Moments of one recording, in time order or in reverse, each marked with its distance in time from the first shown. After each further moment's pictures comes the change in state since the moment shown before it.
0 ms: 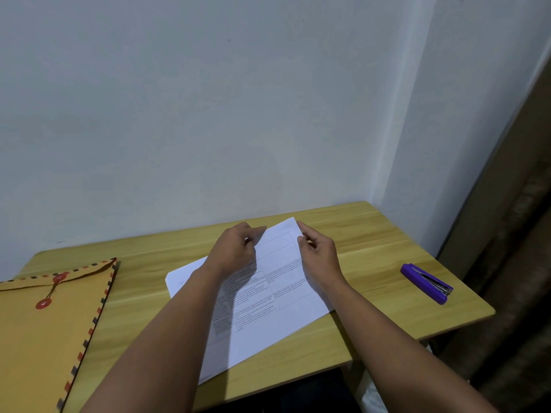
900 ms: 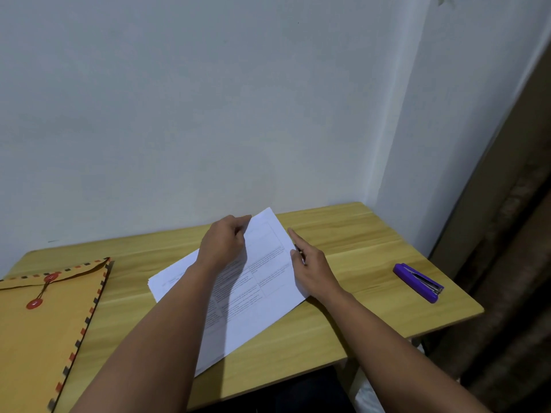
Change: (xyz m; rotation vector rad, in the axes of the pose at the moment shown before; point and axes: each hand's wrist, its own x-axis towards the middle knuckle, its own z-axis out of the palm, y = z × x) left_hand 0.010 -0.004 -0.005 0.147 0.173 -0.031; right_hand -0.013 0.013 -0.012 -0.373 -0.198 -0.152
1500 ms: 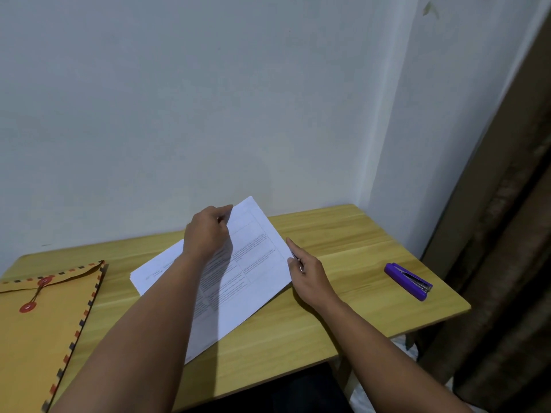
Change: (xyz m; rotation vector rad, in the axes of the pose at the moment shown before) left_hand 0.018 -0.008 -0.017 0.051 0.127 -0.090; right_hand -0.022 0.000 -0.001 0.084 0.031 0.014
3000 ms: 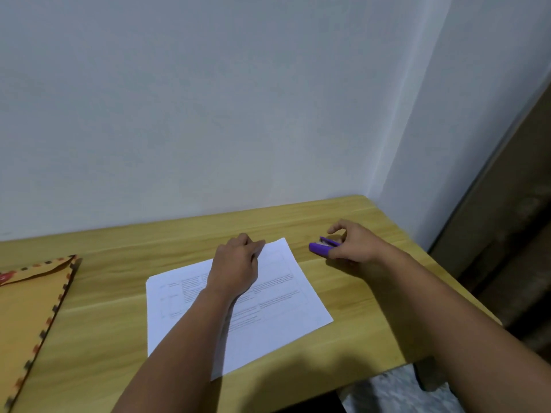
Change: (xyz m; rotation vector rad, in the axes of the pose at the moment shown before) left_hand -0.043 -0.021 0.108 0.127 -0.135 0.278; right_hand 0.091 0.015 -0.106 -0.434 -0.263 0.462
